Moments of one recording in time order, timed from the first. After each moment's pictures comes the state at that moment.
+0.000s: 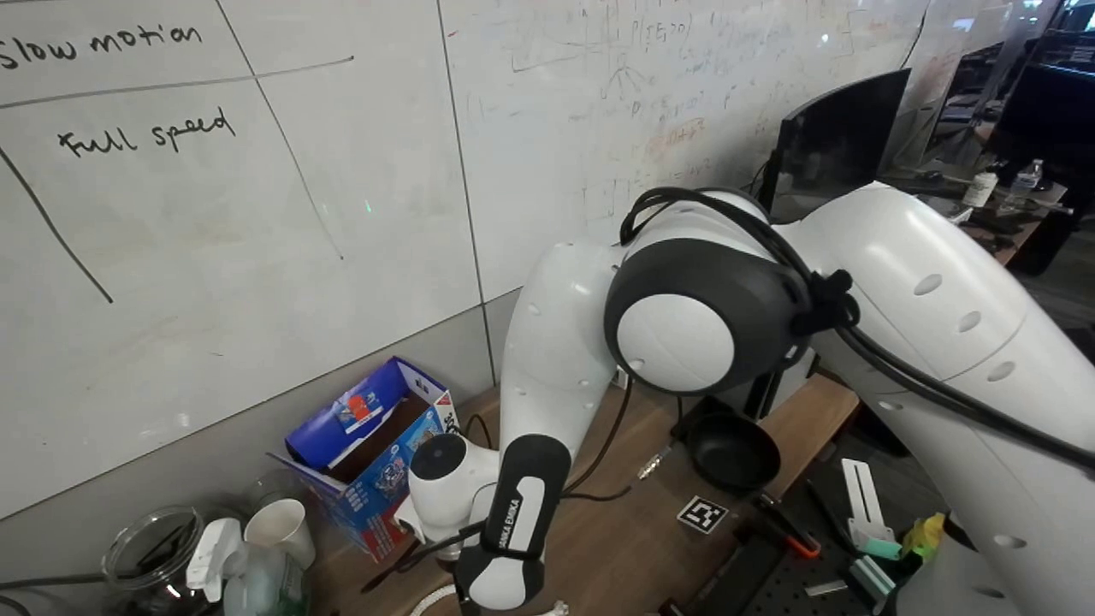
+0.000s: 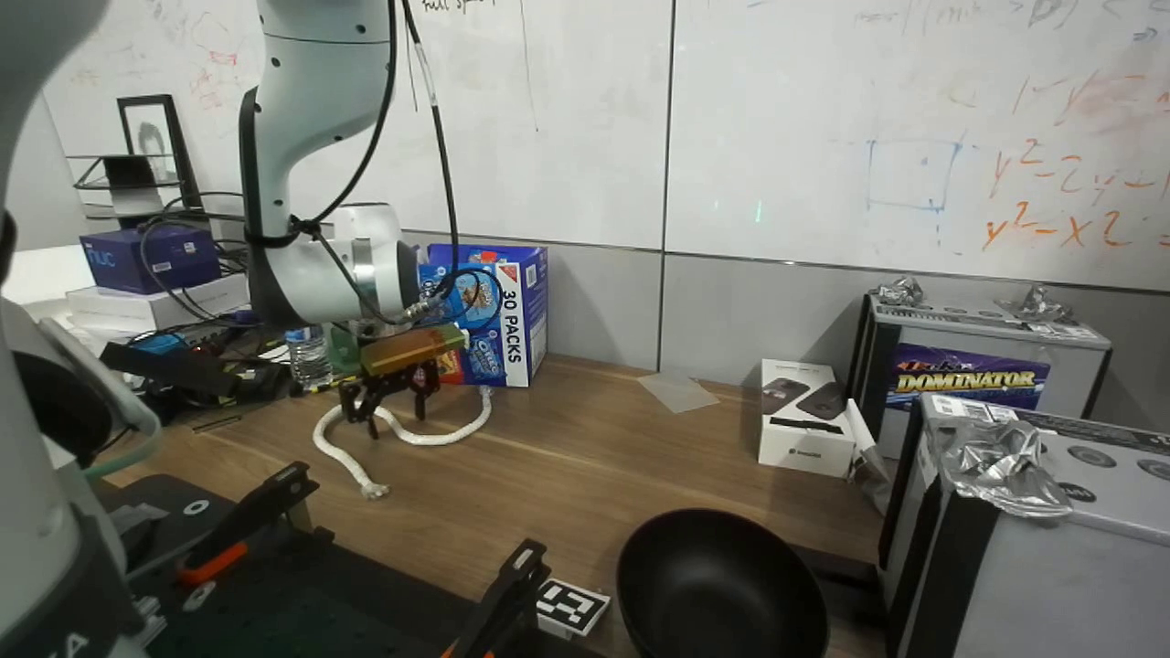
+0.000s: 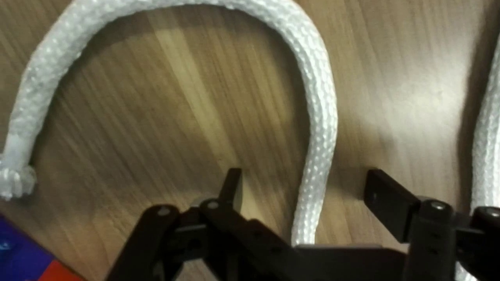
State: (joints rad) arm 0.40 0.88 0.12 -2.00 -0.38 2.91 -0.39
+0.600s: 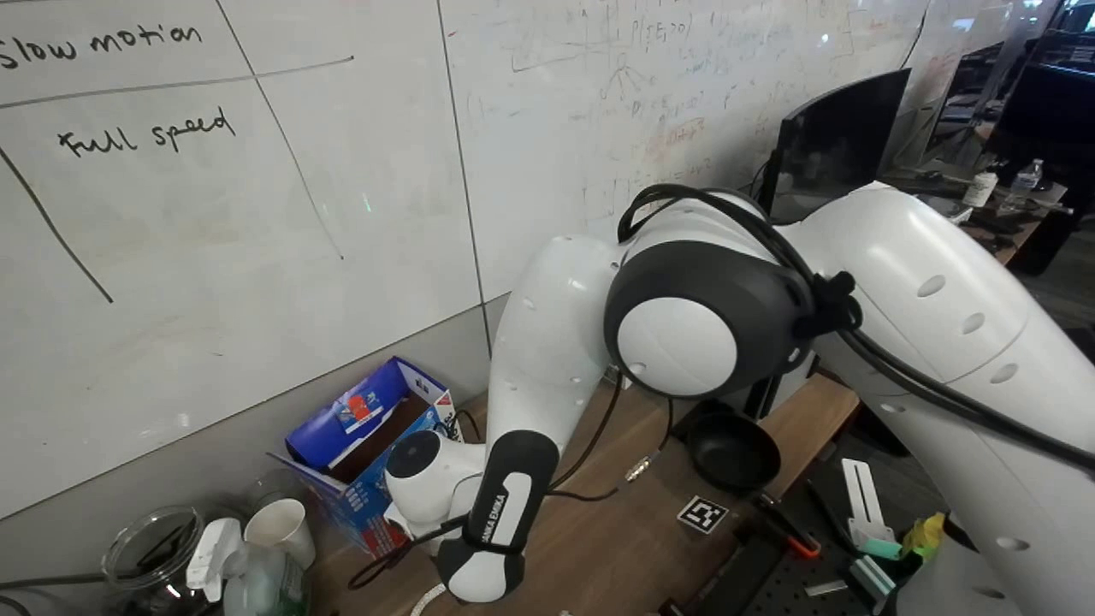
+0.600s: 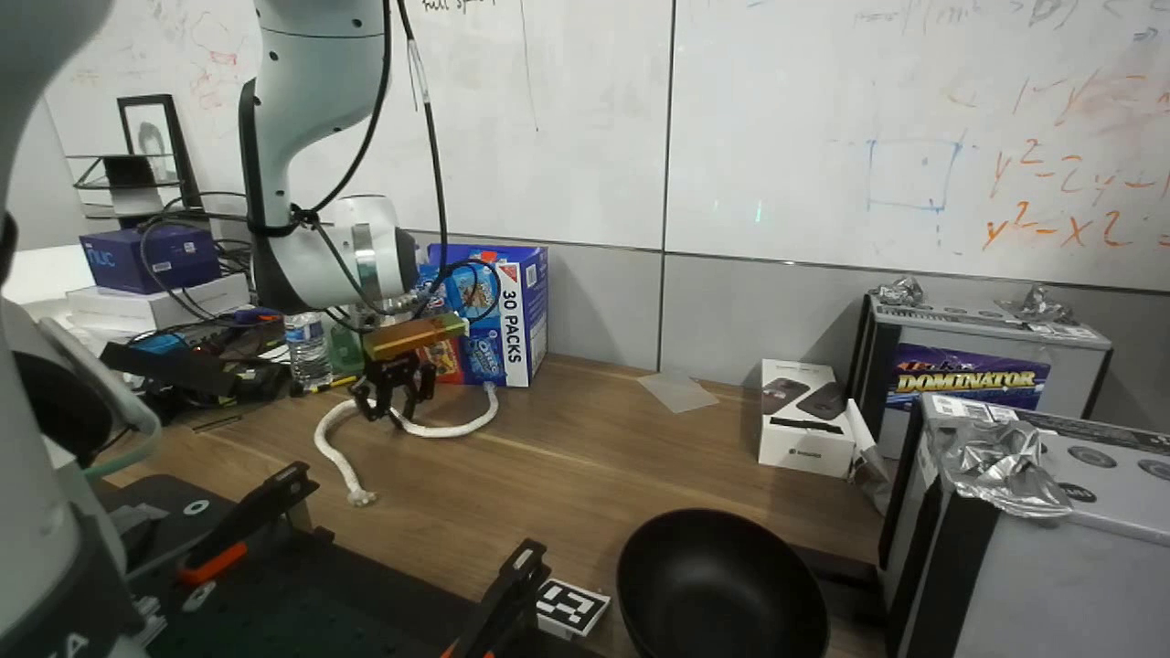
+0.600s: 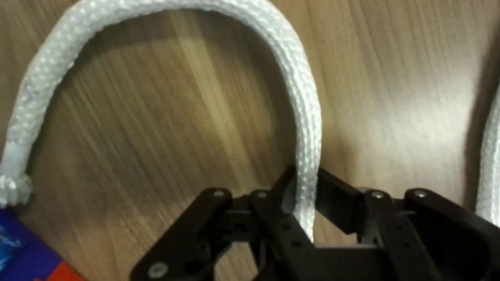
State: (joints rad) arm 0.41 0.88 0.12 -1.93 -0.39 2.74 -0.39
